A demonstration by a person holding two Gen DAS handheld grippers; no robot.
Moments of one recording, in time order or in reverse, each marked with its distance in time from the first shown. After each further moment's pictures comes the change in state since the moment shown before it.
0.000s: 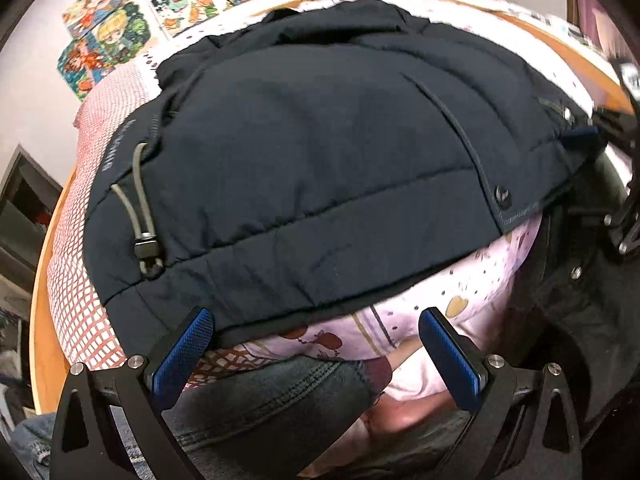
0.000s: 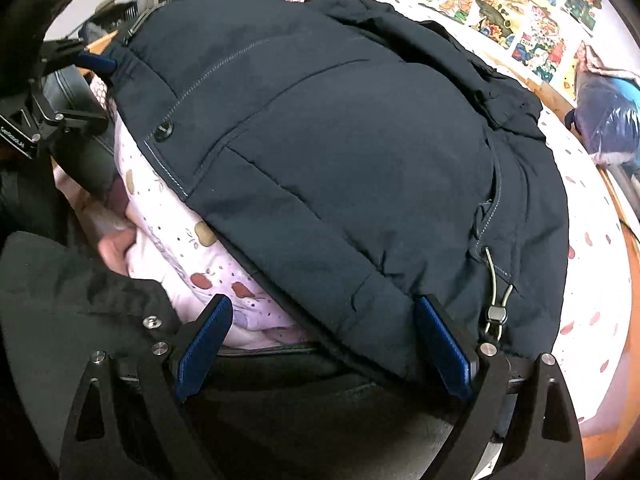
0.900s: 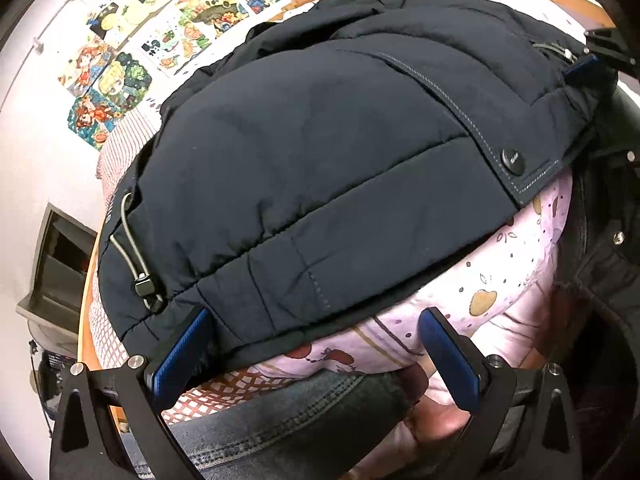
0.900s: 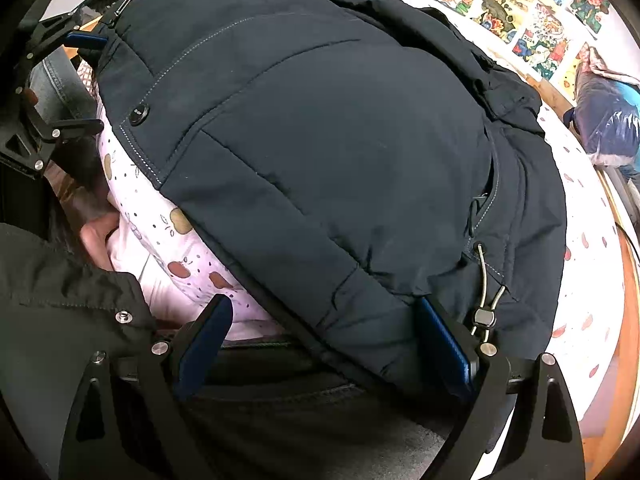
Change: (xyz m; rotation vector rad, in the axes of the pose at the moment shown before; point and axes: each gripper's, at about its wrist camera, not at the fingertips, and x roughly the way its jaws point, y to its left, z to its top) left arm -0.007 -0.035 -0.006 0.166 -0.028 0.193; right arm 0.011 -0.009 0.007 -0.016 0.042 -0.023
